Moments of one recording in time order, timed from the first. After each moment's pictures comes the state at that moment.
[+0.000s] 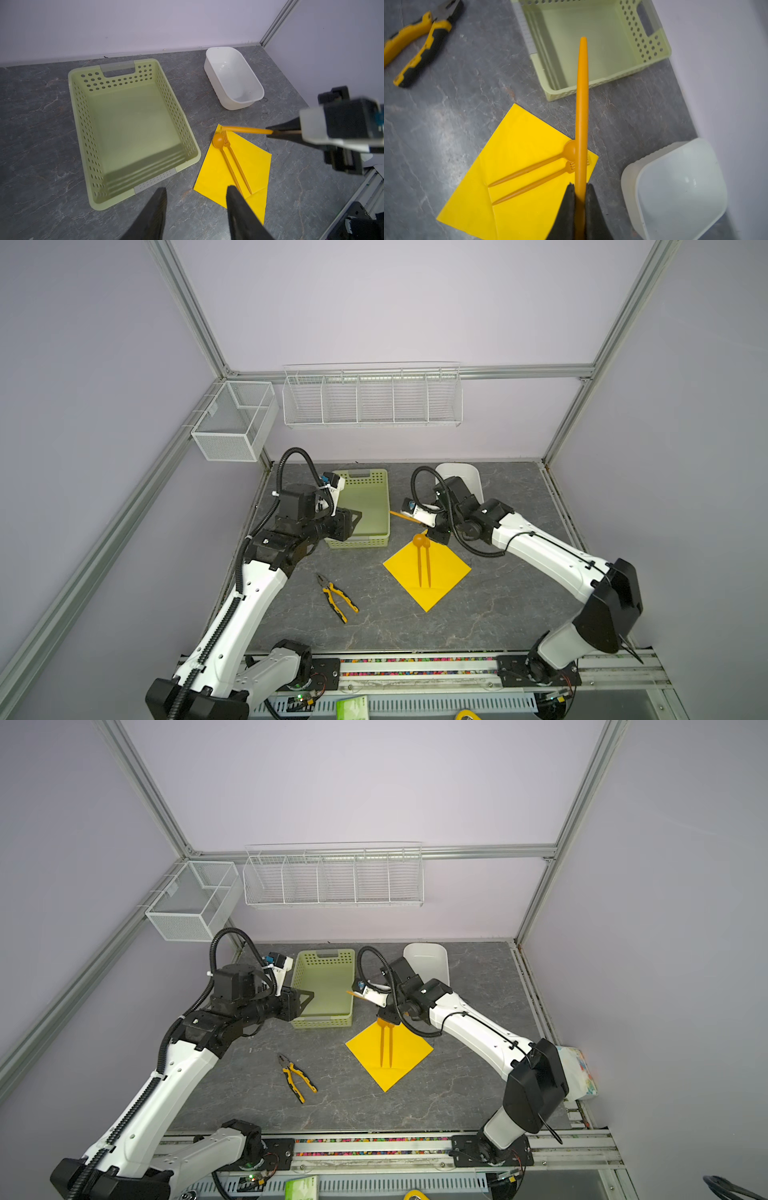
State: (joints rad) left arm -0.33 1.06 1.12 -0.62 0.31 -0.11; right arm 0.78 1.55 1.34 -0.64 -0.02 -0.68
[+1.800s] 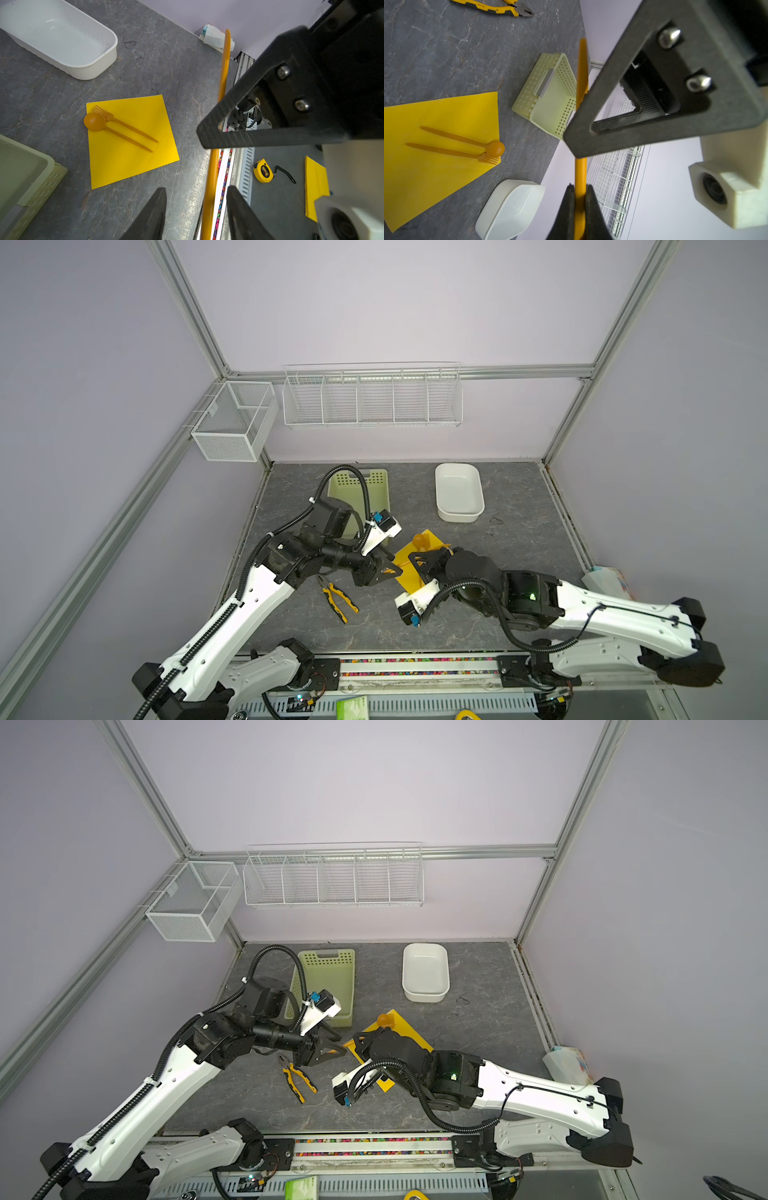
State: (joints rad) left arm -0.67 1.07 1.20 -0.91 0.68 0.18; right arm 1.33 1.14 1.13 -0.46 0.47 -1.45
